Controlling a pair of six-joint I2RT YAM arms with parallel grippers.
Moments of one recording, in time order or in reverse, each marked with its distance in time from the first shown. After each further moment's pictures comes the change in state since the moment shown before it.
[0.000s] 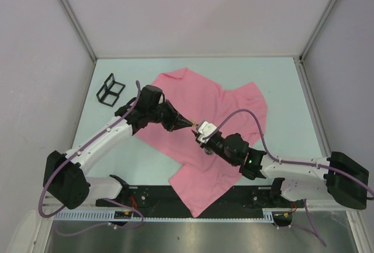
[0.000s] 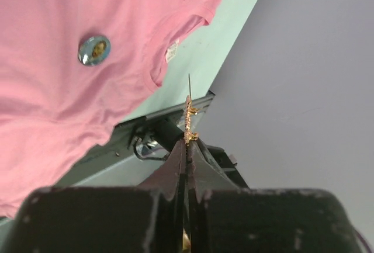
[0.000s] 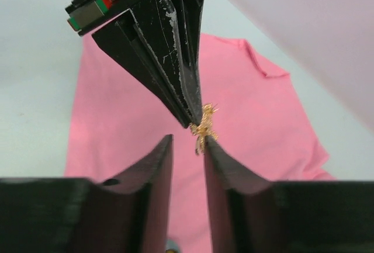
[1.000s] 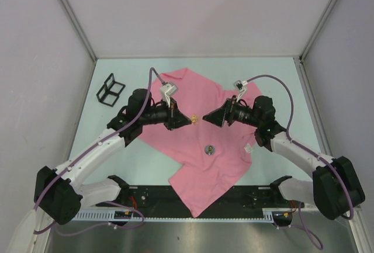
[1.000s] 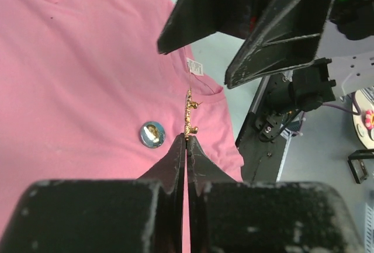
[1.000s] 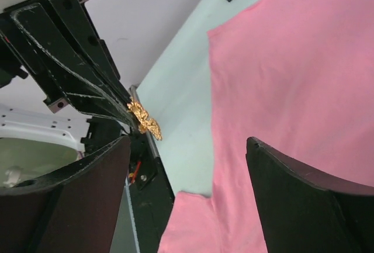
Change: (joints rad) left arm 0.000 -0.159 -0.142 0.370 0.151 1.057; right arm -0.689 0.003 0.115 -0.179 -0.973 0.989
